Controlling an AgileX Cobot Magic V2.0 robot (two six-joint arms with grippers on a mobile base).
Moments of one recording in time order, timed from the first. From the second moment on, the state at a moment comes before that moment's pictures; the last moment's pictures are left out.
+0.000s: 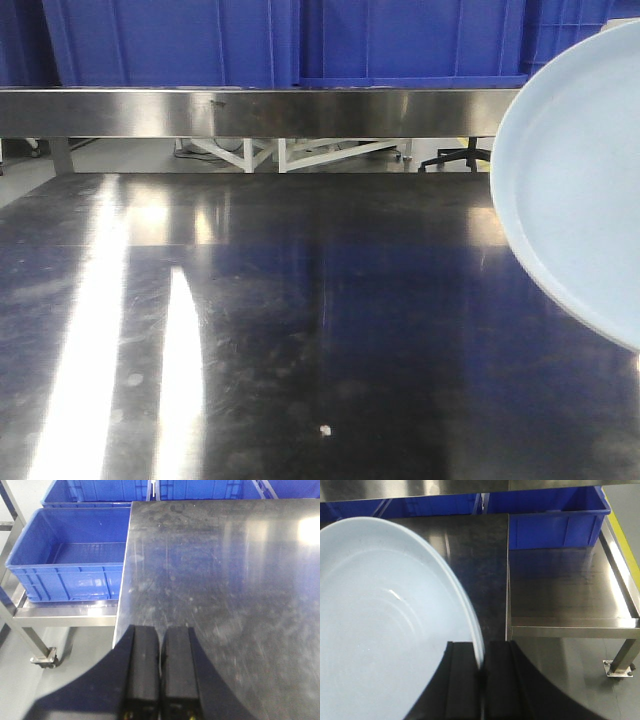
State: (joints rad) left arm -0.14 0.57 -0.38 0.16 0.34 -0.14; right arm 0.02 0.41 -0.34 0.09 0.40 0.06
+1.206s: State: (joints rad) left arm -0.14 0.57 -0.38 0.16 0.34 -0.14; right arm 0.02 0.41 -0.34 0.09 0.40 0.06
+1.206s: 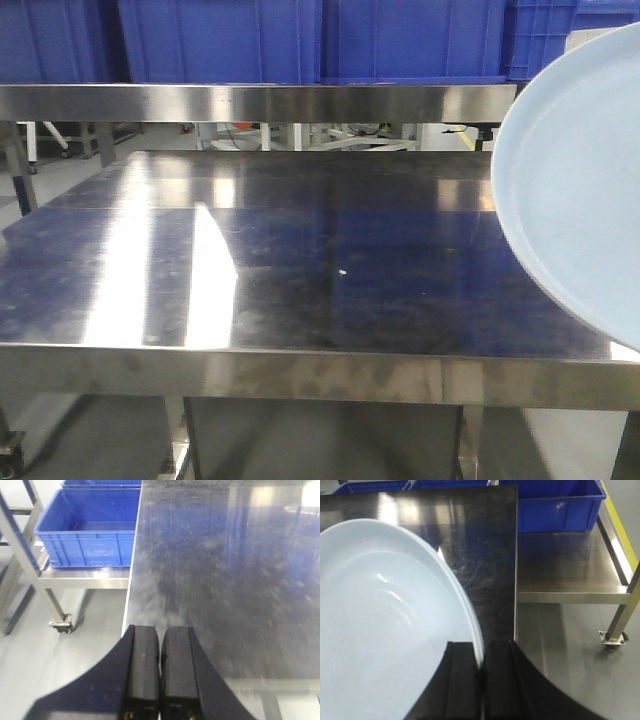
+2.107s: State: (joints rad) left arm -0.14 0.57 -0.38 0.16 0.34 -0.14; right arm 0.02 0.40 -0.34 0.09 0.40 0.06
